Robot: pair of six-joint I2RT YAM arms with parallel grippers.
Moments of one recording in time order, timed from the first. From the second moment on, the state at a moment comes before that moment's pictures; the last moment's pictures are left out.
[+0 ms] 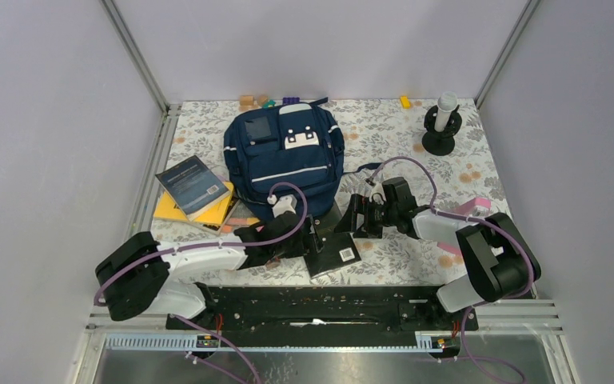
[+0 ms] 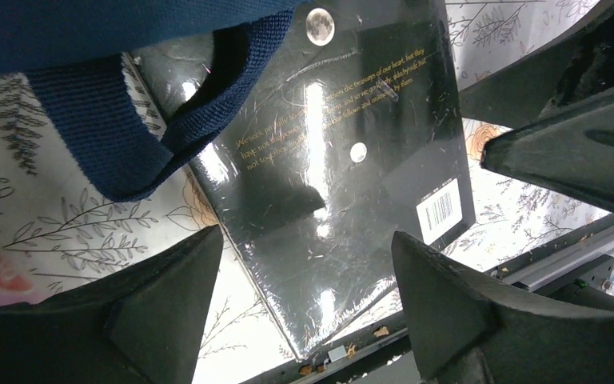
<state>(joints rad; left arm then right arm) -0.99 1.31 0.59 -0.10 -0.19 -1.03 0.41 1.49 0.56 0.07 -0.61 0.61</state>
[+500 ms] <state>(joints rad) -0.98 1.40 0.57 -0.02 -0.16 -0.98 0.43 1.47 0.51 0.16 -0.63 0.67</state>
